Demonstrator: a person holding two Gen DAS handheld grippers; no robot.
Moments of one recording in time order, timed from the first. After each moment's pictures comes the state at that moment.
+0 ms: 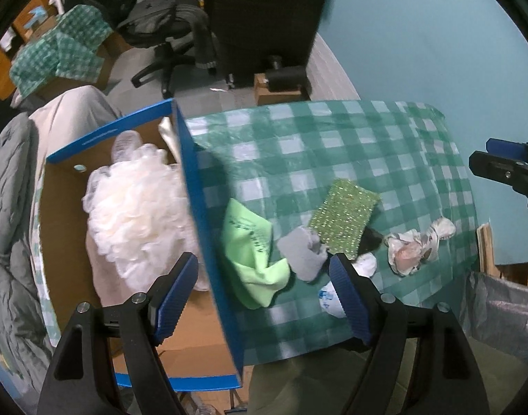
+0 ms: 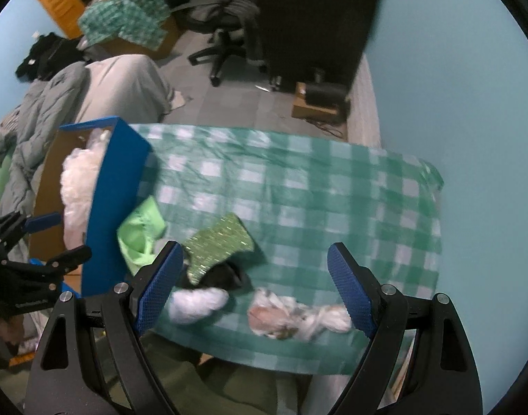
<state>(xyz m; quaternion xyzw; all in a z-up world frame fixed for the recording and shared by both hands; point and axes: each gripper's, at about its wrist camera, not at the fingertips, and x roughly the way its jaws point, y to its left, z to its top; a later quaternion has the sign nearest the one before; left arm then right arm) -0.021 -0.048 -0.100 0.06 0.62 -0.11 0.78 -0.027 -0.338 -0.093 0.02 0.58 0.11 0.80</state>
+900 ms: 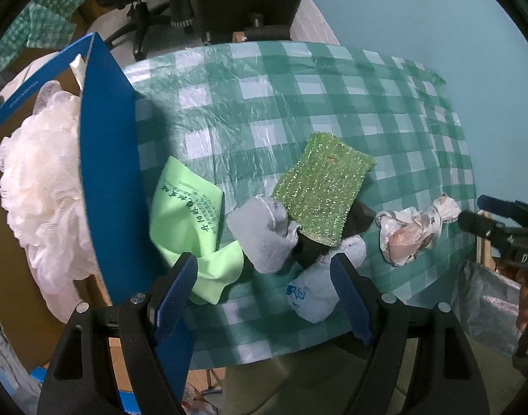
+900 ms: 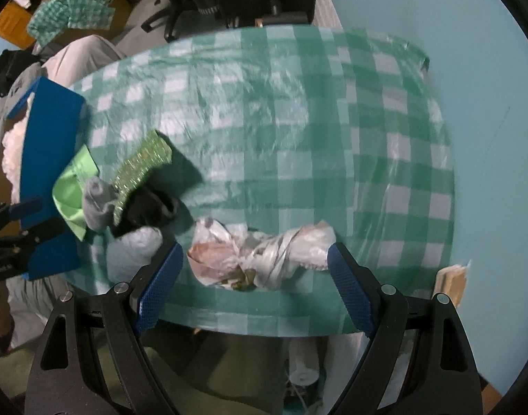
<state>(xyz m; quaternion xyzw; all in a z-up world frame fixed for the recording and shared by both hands) -0.020 -0.081 -0.173 0.03 0.68 -0.13 0.72 -0.071 -0.395 -0.197 0.08 0.66 0.06 0.74</state>
